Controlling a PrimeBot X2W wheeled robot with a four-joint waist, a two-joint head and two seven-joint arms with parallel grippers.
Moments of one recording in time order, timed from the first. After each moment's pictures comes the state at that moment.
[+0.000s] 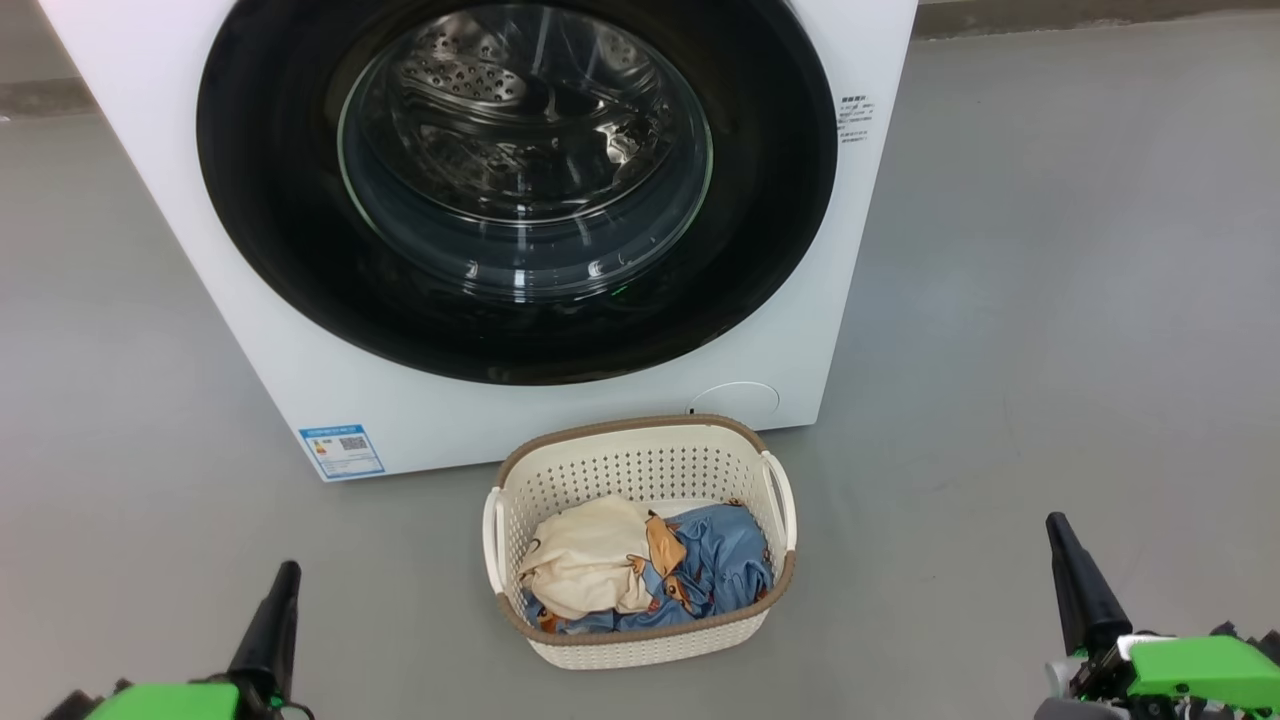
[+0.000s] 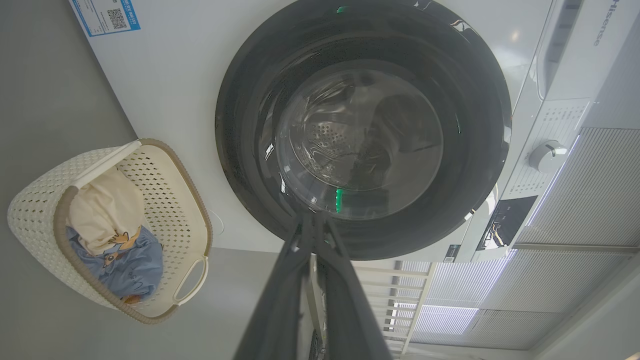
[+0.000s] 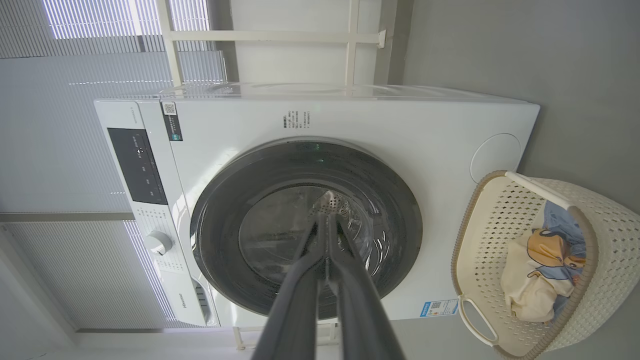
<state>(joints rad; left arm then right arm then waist) -0.07 0.04 0.08 0.26 -1.62 -0.13 0.11 -0.07 -0.05 -0.14 0.27 1.62 0.13 0.11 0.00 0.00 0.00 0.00</state>
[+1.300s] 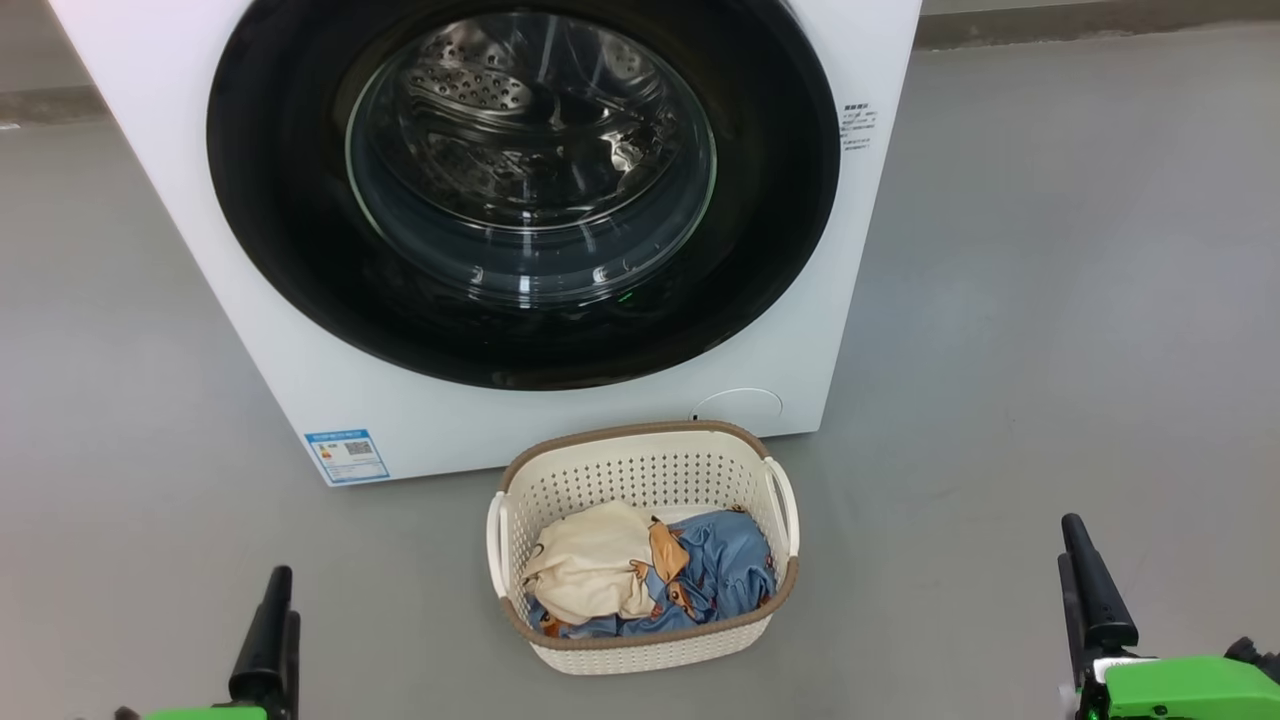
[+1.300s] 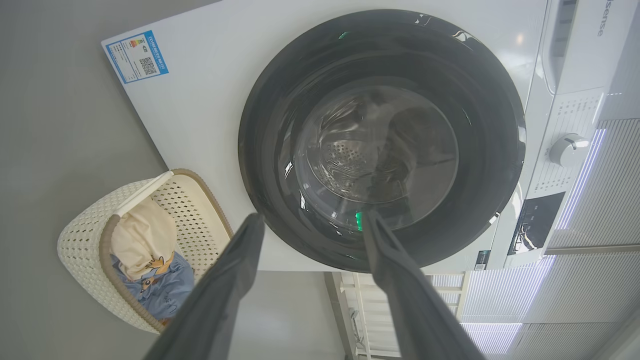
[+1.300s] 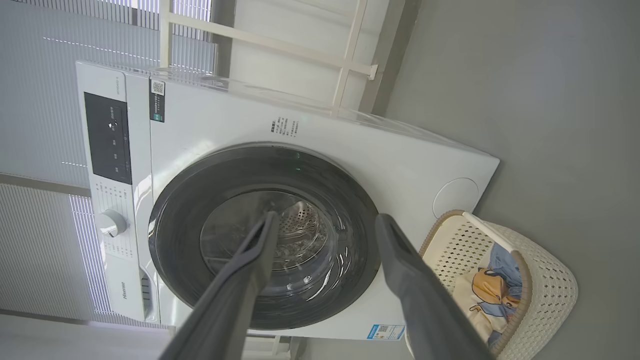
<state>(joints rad) -0.02 0.01 0.06 0.25 -1.50 -0.13 -0.01 -0.02 -0.03 -0.13 0.25 1.40 0.13 -0.01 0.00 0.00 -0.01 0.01</state>
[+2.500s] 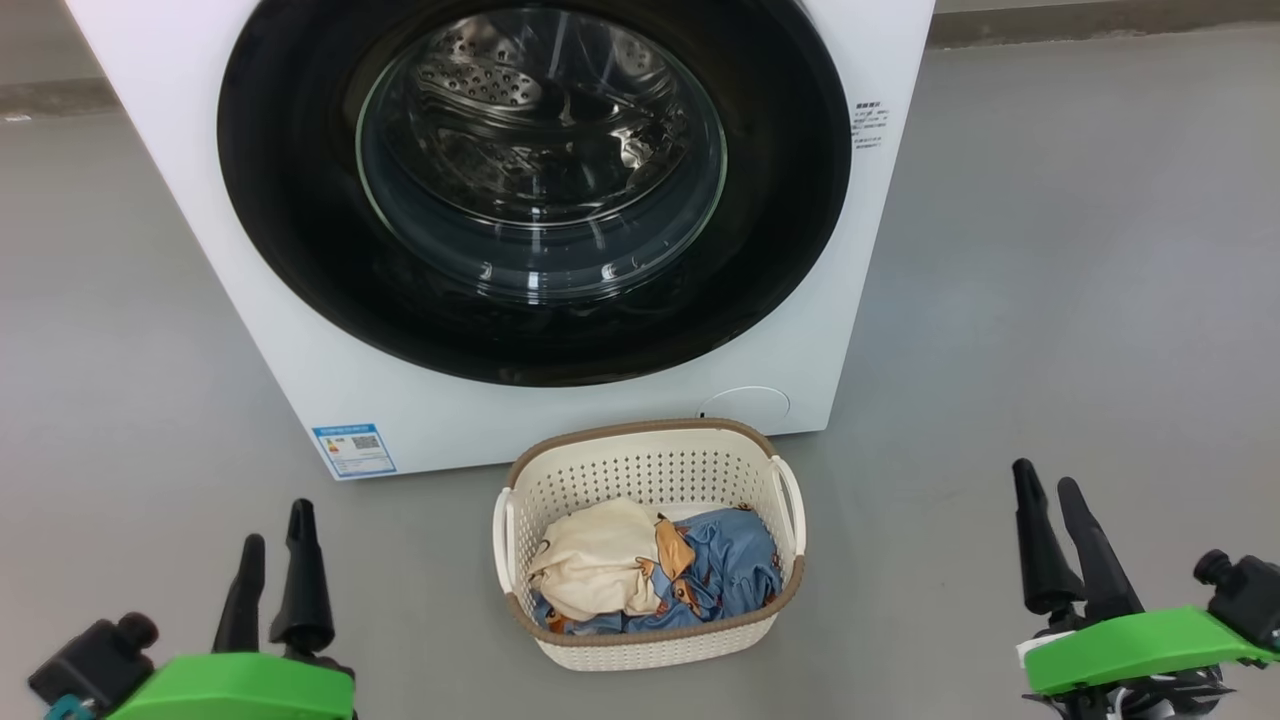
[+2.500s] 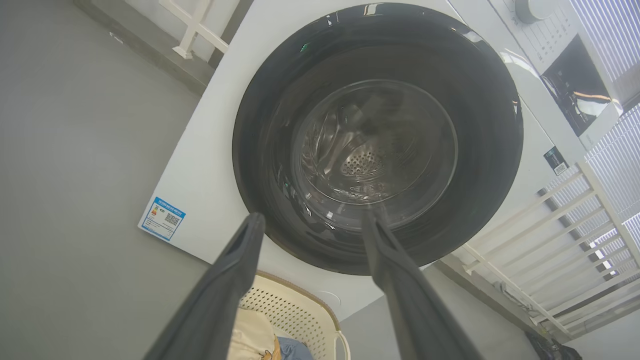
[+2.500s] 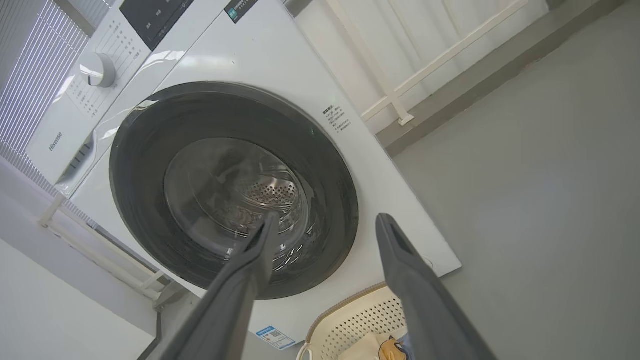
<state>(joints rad) -0.02 0.02 0.00 0.05 -0.82 -0.02 -0.11 -0.05 -0.03 -0.08 0.12 0.75 0.13 -0.11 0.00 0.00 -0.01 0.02</state>
